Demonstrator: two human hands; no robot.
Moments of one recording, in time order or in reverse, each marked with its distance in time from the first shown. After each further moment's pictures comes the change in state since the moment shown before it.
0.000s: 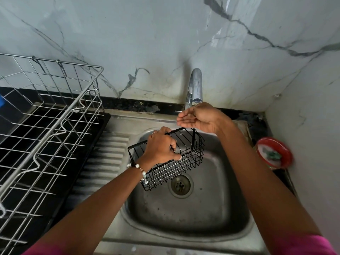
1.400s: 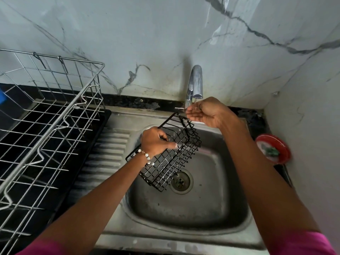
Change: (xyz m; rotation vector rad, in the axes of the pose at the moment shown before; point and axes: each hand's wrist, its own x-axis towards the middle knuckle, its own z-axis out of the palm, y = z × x) left_hand 0.002 -0.020 0.009 -0.501 0.201 -0.251; right_hand -0.004 -0.002 -0.012 0.073 0.034 -0.020
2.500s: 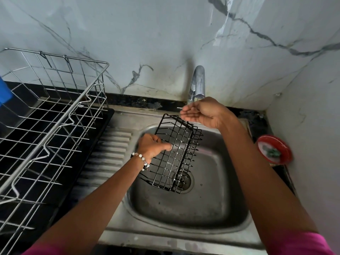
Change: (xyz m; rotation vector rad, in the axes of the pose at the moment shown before) left_hand -0.003 -0.031 0.002 -0.221 -0.022 -0.291; right_hand -0.003 0.000 0.010 0.014 -0.063 -0.017
